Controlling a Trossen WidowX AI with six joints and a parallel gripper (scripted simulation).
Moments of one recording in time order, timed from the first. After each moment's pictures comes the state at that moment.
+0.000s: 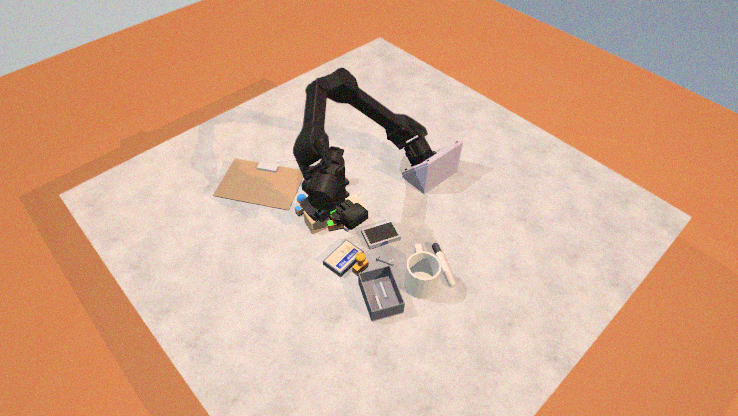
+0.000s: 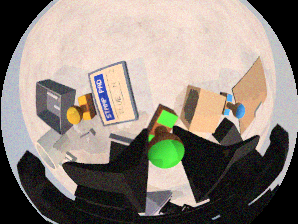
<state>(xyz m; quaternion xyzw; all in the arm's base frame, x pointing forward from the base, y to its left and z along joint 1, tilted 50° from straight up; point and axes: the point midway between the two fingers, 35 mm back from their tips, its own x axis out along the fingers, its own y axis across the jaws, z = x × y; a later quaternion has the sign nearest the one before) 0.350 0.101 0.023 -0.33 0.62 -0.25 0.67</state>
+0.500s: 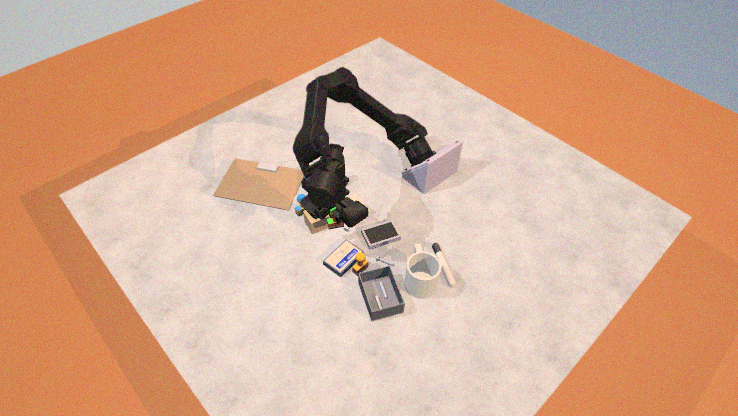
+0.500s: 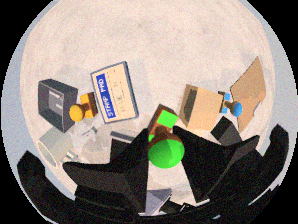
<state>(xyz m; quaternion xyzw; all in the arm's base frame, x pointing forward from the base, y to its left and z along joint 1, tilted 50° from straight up) 0.348 0.106 0.028 -0.33 0.62 -0.25 0.67</state>
